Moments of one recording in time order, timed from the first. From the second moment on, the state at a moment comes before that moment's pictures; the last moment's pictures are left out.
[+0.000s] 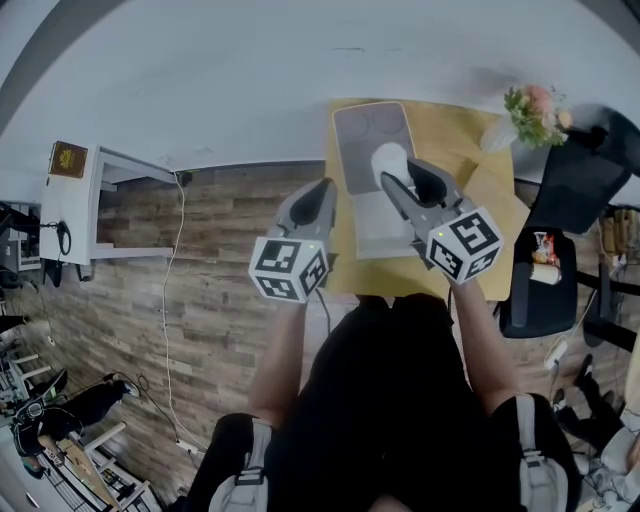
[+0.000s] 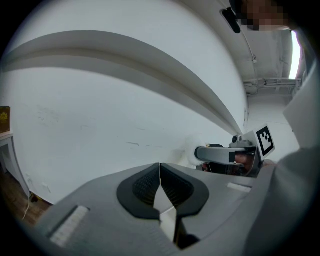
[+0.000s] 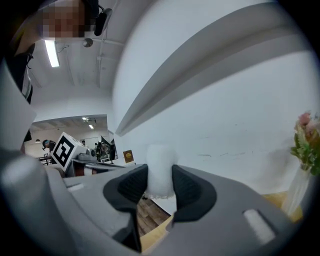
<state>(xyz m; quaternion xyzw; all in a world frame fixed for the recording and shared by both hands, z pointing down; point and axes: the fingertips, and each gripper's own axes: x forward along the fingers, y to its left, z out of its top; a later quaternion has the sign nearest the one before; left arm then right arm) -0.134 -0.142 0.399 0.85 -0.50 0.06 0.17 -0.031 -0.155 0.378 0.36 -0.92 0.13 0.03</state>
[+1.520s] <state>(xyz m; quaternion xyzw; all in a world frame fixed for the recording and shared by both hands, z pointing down) -0.137 -0.132 0.393 0.85 -0.50 0.05 0.16 -0.043 -0.134 0.367 0.32 -0.94 0.10 0.04</state>
